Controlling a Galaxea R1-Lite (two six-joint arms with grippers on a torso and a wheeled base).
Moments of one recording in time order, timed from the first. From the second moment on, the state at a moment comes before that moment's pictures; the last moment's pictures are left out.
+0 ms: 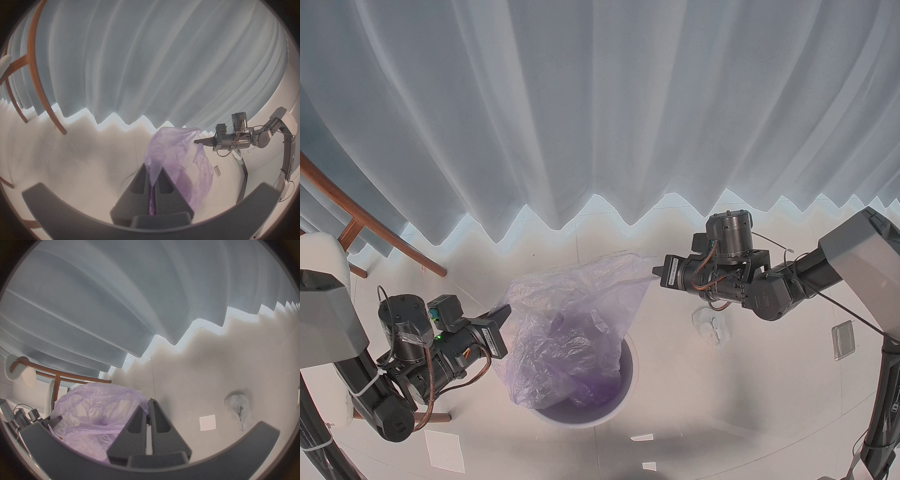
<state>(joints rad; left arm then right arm) -0.37 1.96 -0.28 -1.51 -0.05 -0.31 0.47 2.19 -1.27 -0.46 0.15 0.45</state>
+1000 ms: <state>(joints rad) -0.31 2.06 -0.28 -1.52 -0.08 -0.31 0.49 2.29 -1.26 -0.57 0.15 0.46</state>
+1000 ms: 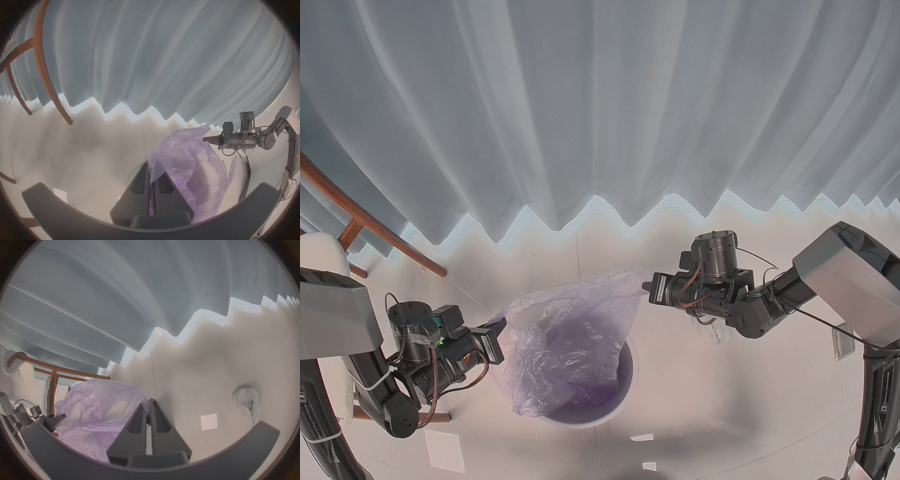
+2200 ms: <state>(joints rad) -0.32 2.07 -0.27 -1.54 -0.08 -0.30 0.65 2.01 -0.89 -0.80 0.18 0.78</state>
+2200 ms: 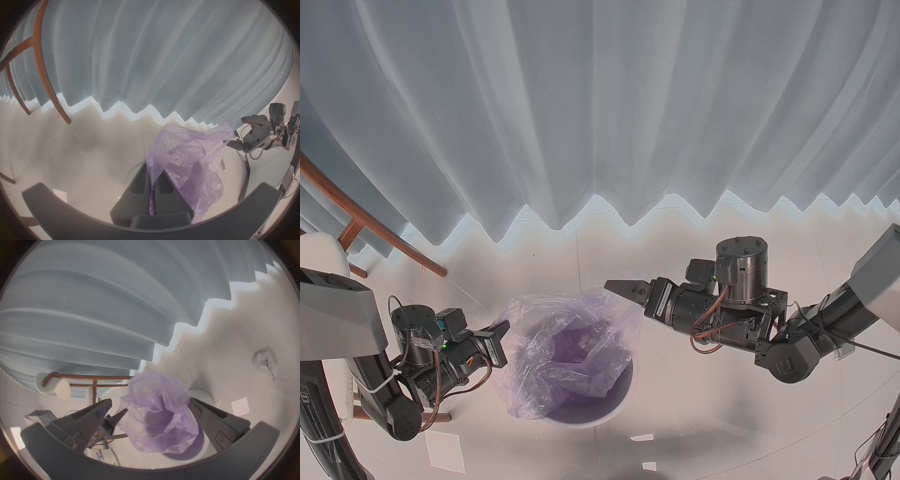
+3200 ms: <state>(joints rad) -0.34 2.03 -0.27 -1.54 -0.08 -0.30 0.84 1.95 -0.97 -0.46 0.14 0.90</state>
